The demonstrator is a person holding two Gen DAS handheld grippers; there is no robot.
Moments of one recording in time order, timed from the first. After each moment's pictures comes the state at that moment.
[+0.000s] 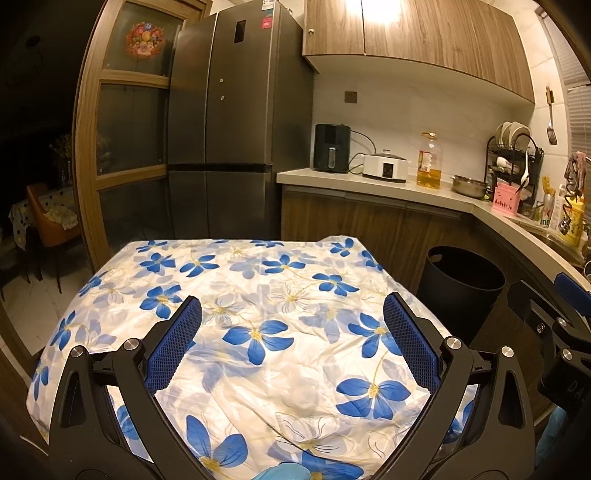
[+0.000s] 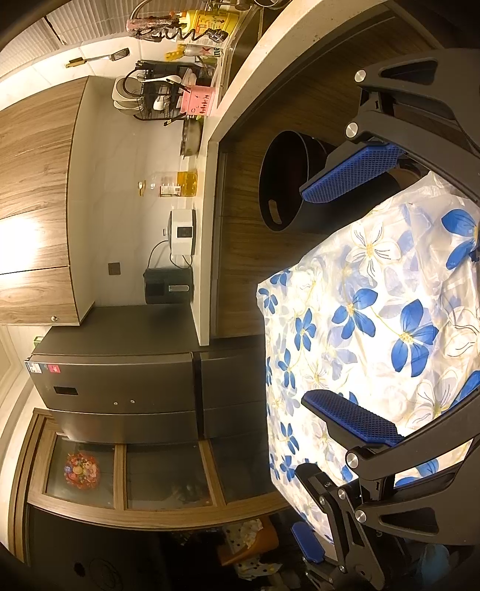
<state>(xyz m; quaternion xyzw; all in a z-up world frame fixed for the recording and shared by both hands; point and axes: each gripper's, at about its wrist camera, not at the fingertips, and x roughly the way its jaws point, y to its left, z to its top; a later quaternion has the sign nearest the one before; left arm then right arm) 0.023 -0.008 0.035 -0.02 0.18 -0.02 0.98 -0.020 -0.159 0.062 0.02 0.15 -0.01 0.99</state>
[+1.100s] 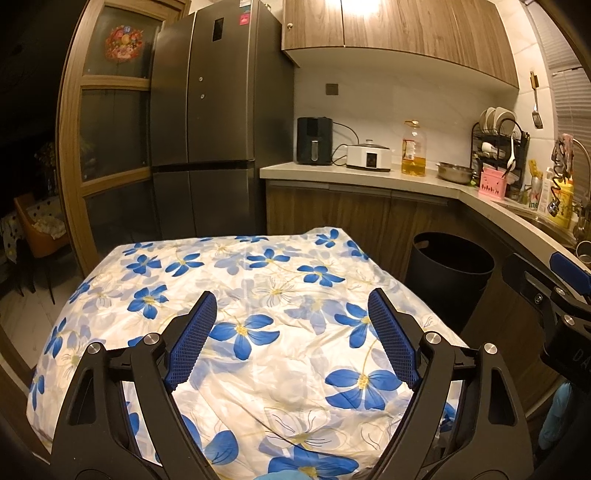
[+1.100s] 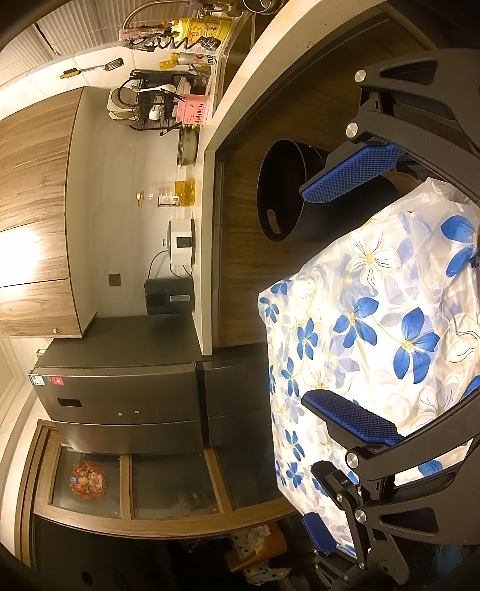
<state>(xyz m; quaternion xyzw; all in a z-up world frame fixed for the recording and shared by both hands) 0.022 -0.022 0.031 0.01 0.19 -0.05 0.98 -0.021 -0.169 0.064 0.03 0.15 -0.03 0.99</state>
